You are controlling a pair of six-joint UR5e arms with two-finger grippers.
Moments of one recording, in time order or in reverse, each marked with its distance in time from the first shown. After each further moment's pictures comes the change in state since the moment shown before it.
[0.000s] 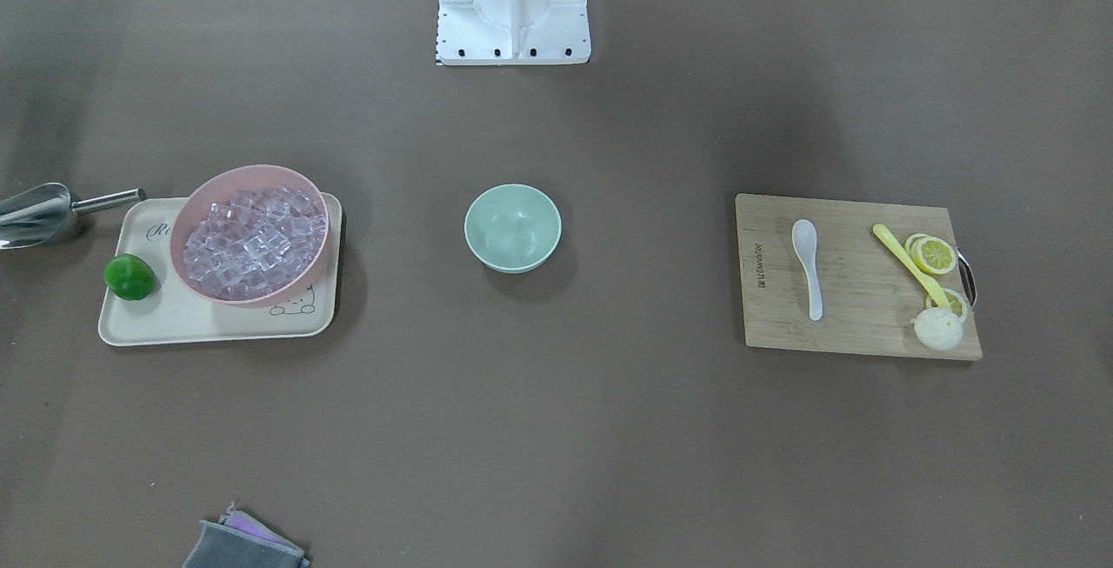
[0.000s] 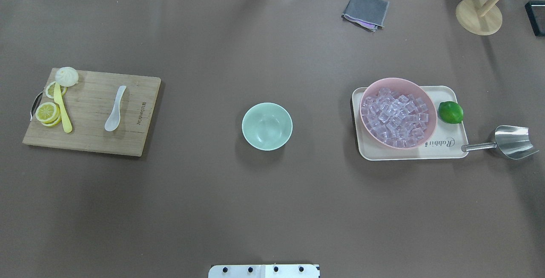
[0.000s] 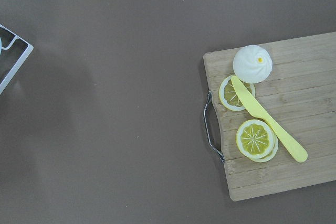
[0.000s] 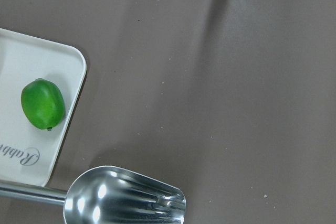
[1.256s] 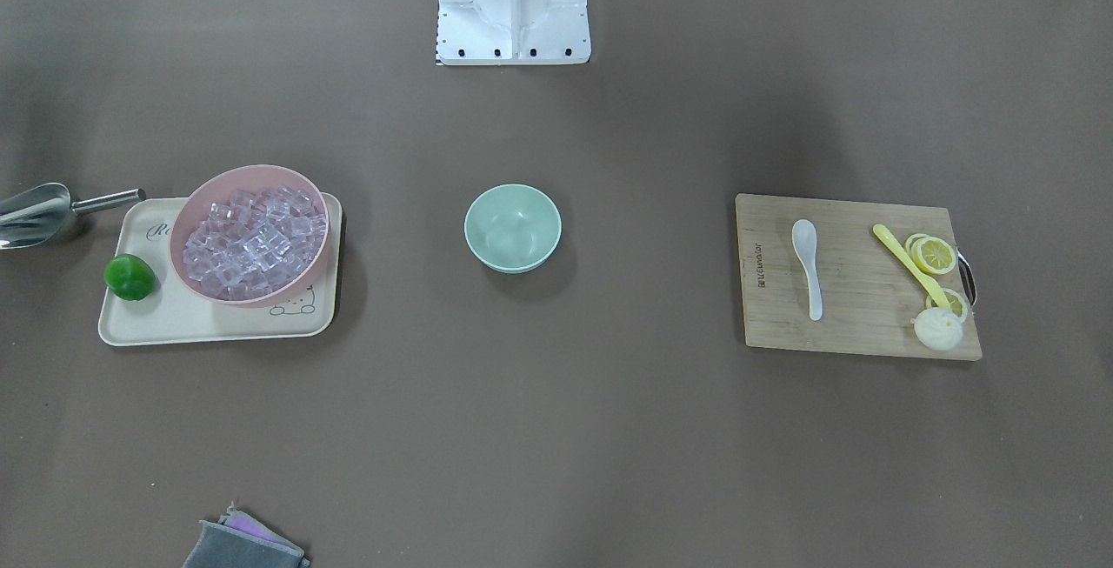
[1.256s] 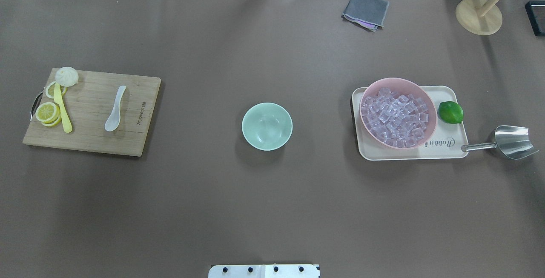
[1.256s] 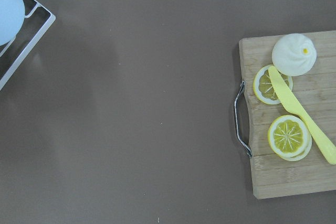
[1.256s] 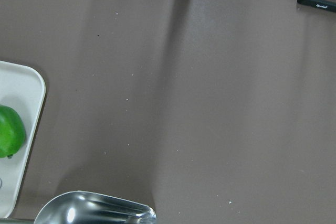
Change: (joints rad) left arm -0.002 -0.045 0.099 0.048 0.030 -0.001; right arm 0.004 0.096 -0.007 -0.178 -0.108 0.001
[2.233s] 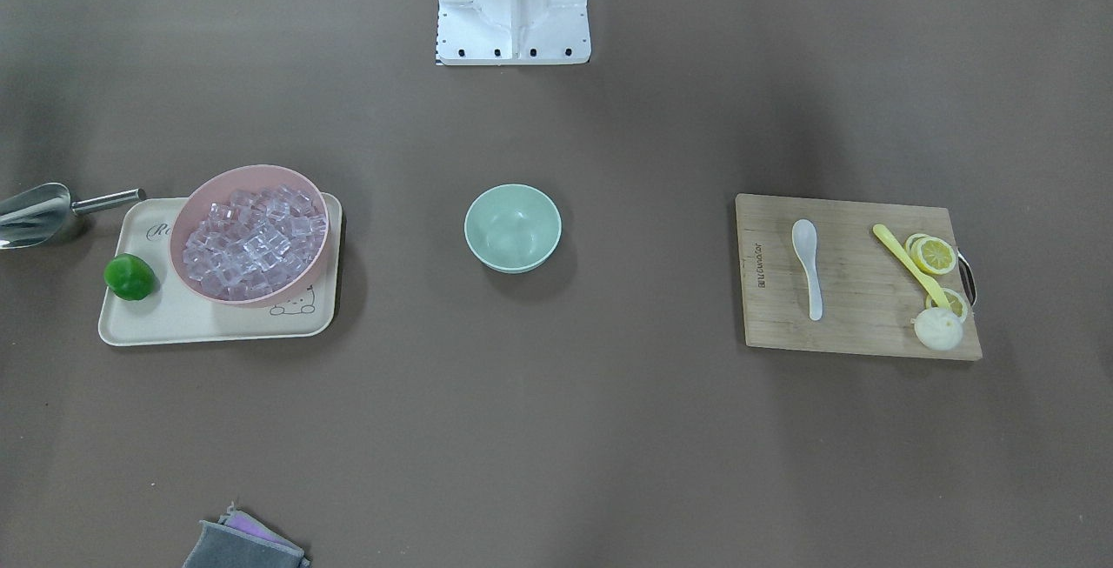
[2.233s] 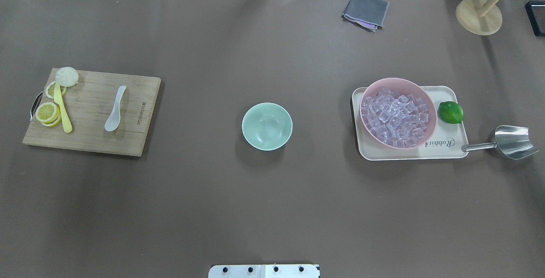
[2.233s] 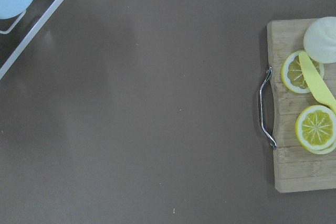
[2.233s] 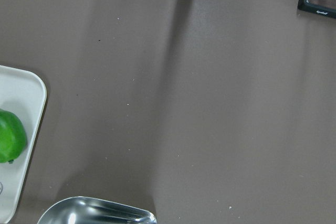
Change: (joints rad) left arm -0.001 -0.001 0.068 -0.003 0.008 0.016; right arm -0.003 0.018 -0.002 -0.011 -0.007 0.000
